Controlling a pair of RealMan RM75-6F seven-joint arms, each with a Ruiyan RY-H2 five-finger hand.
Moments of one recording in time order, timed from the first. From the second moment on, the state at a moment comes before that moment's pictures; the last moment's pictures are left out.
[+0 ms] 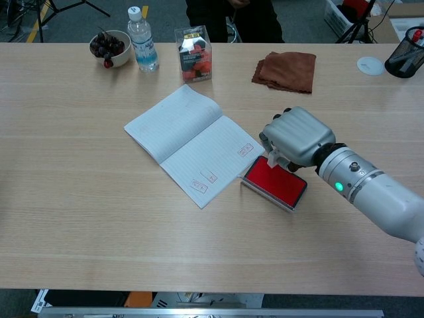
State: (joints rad) left arm 0.07 -1.02 0.06 -1.75 1.57 1.56 -0.03; right arm 0.70 -1.62 -0.06 -1.69 -1.00 1.16 -0.99
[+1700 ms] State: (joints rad) left arm 0.08 -1.02 0.06 -1.72 1.56 1.56 -0.06; right arm 0.63 -1.71 -0.06 -1.55 -1.10 1.09 -0.94
